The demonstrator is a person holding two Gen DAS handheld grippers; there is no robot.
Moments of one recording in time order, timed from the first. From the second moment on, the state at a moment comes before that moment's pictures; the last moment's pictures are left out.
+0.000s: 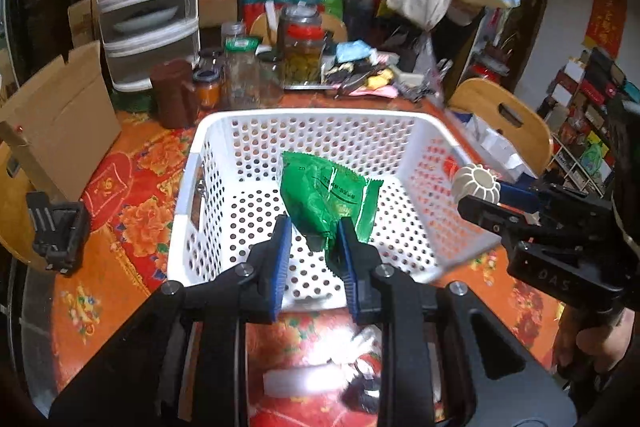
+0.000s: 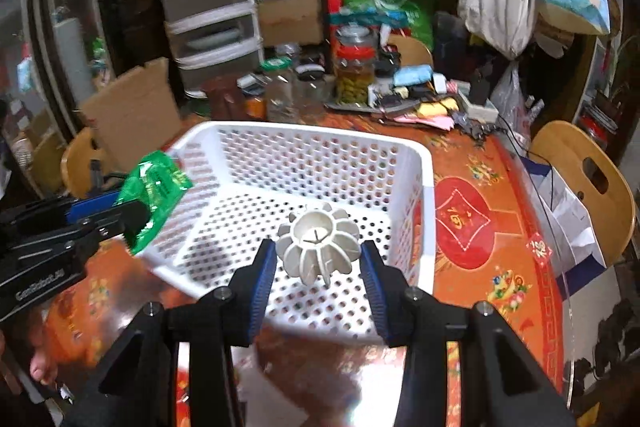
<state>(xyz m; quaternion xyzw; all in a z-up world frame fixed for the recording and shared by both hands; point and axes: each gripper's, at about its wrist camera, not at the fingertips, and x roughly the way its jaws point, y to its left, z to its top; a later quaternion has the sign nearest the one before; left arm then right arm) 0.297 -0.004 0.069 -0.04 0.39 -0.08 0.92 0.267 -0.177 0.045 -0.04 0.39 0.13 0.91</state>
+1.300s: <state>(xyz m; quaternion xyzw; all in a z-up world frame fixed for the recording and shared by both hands) 0.320 0.022 0.050 -0.04 0.40 -0.04 0.91 0.302 -0.188 0.024 -0.03 0.42 0.13 0.90</state>
